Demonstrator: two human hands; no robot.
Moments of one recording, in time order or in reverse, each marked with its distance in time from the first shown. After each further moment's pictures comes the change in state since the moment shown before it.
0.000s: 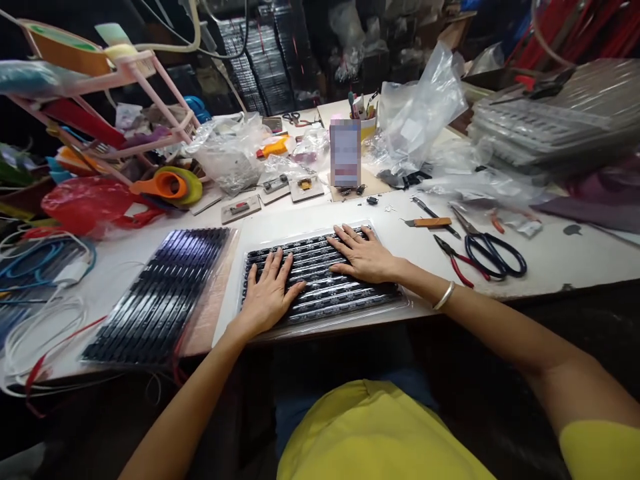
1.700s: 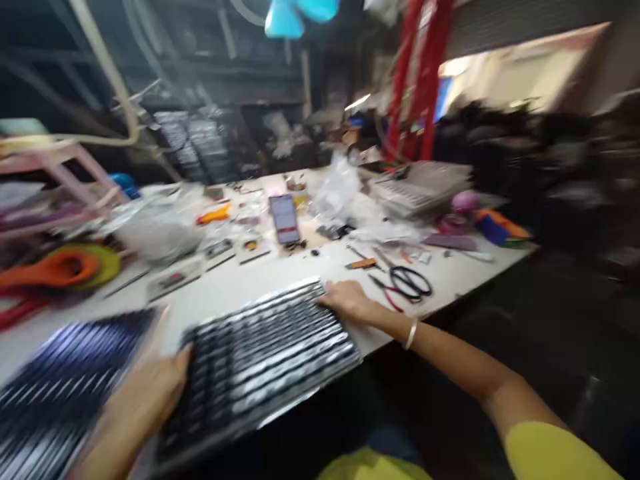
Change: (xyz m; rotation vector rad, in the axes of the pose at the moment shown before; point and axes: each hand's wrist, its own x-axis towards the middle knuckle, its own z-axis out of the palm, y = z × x) left_hand 0.004 -0.067 -0.026 -0.141 0.262 0.103; right_hand -0.046 0.009 -0.017 0.097 0.106 0.484
